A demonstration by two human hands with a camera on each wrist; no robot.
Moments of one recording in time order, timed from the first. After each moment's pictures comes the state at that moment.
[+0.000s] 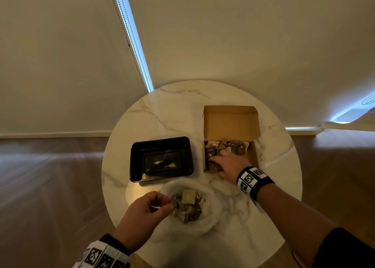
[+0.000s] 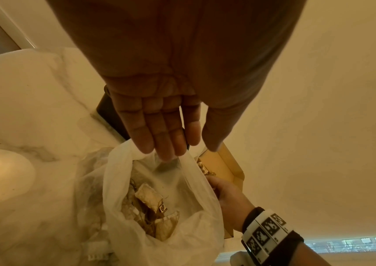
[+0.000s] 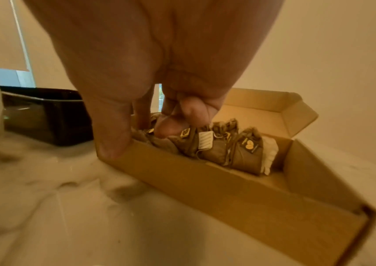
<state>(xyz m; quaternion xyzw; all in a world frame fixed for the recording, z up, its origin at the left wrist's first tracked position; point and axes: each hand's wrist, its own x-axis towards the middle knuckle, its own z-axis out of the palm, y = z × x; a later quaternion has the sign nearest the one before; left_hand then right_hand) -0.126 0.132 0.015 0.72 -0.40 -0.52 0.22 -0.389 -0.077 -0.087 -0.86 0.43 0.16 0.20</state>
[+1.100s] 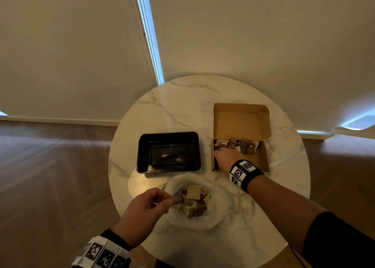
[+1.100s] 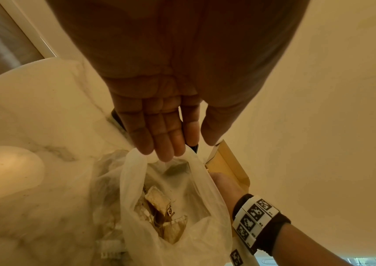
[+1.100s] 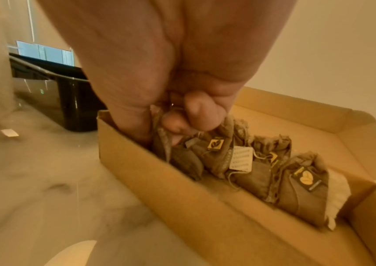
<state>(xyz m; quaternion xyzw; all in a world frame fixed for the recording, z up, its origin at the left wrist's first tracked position) -0.116 0.146 0.008 0.73 -0.35 -0.53 0.24 -0.336 -0.089 -0.090 -0.85 0.43 0.27 0.15</state>
